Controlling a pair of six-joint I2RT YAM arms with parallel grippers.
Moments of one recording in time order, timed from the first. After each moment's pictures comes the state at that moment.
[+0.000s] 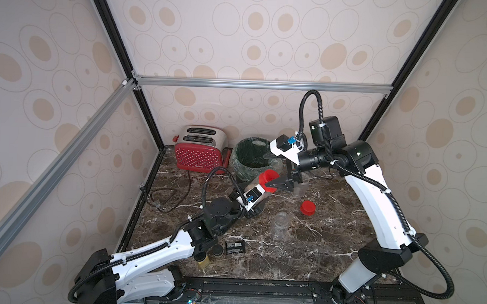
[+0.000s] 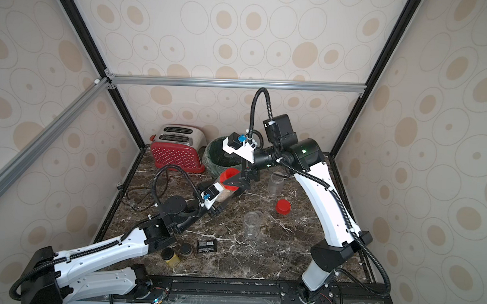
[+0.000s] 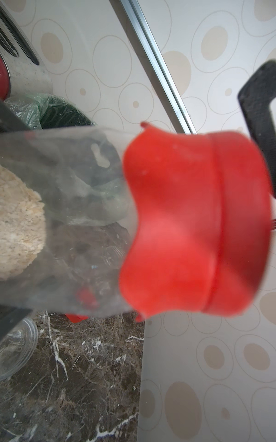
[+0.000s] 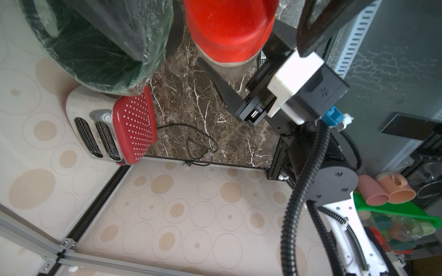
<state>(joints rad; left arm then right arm) -0.92 1.10 0.70 0.41 -0.21 0.39 0.55 1.66 2.19 -1.20 -0.83 -0.67</state>
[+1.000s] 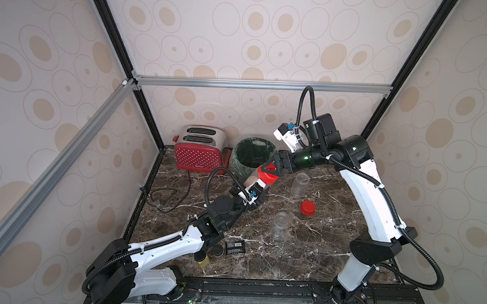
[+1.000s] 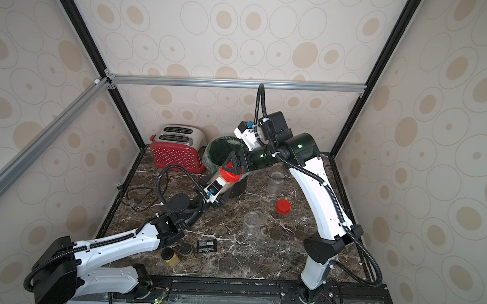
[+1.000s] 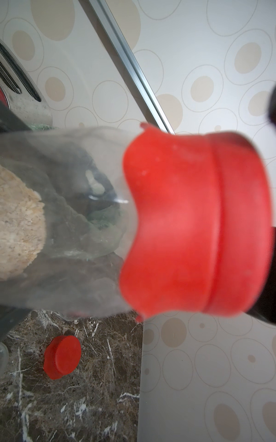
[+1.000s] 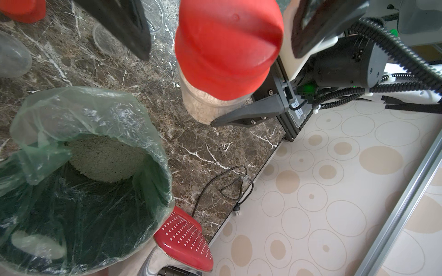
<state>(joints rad) -0.89 1.21 0.69 0.62 -0.29 0.48 0.57 1.75 2.32 -1.36 -0.53 0.19</state>
